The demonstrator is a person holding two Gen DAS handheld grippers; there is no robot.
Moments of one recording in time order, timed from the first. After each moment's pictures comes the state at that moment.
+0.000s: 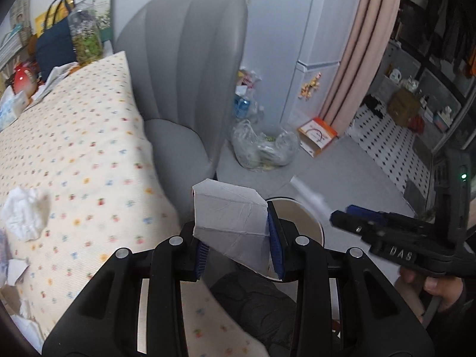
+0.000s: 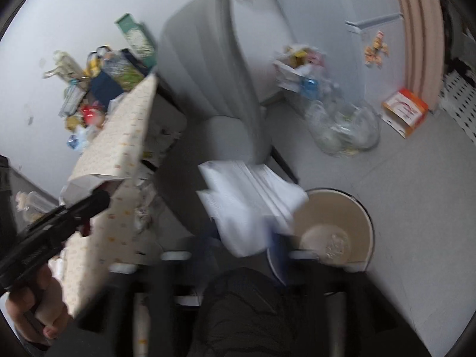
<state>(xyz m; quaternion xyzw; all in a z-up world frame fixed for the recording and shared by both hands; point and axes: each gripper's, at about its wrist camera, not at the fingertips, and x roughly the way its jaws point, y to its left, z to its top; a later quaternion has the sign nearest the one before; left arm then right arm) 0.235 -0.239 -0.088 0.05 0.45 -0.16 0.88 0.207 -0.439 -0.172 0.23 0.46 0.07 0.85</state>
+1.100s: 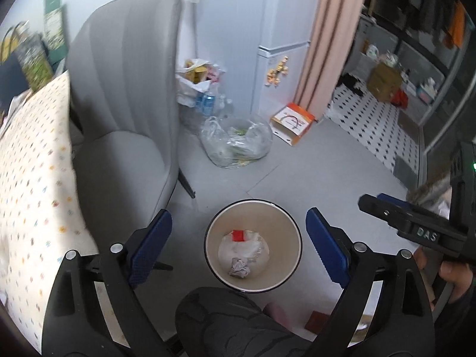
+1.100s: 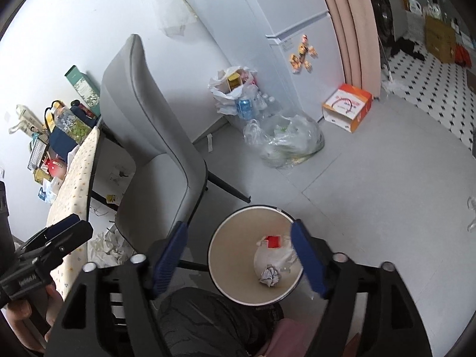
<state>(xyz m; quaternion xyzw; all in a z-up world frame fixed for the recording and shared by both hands) 0.246 -0.319 -0.097 0.08 0.46 -0.21 0.86 0.167 -0.551 -0.183 0.28 0.42 -0.04 0.86</state>
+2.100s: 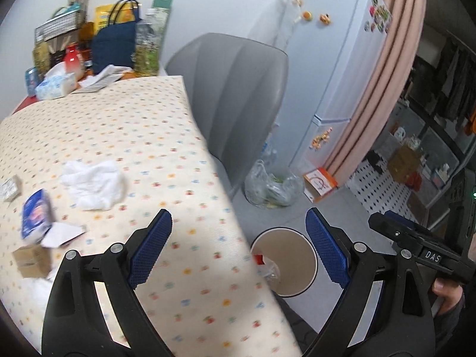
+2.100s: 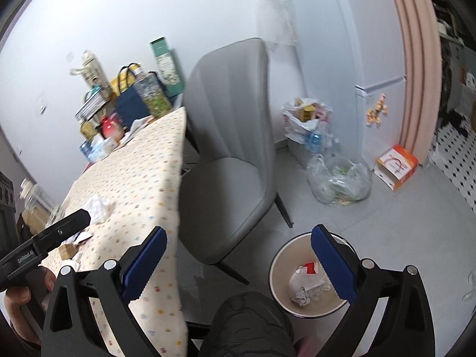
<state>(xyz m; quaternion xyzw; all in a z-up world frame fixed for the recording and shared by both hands) 0.174 -0.127 -0.033 -0.06 0.36 -0.12 0.92 0.160 -0.391 -0.073 0.16 0.37 0.07 0.91</state>
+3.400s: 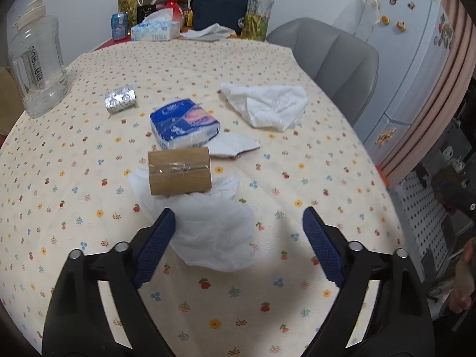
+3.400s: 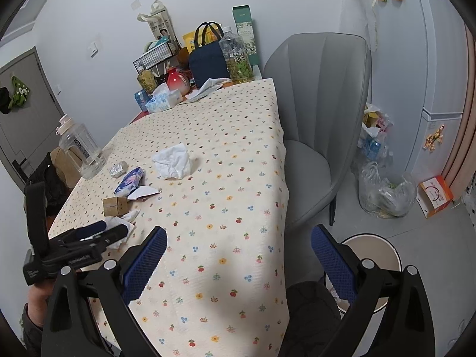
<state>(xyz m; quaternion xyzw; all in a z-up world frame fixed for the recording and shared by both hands) 0.117 0.027 -0.092 -0.08 0.42 0.02 0.90 0.146 -0.246 -0.054 0.08 0.39 0.19 0.90</state>
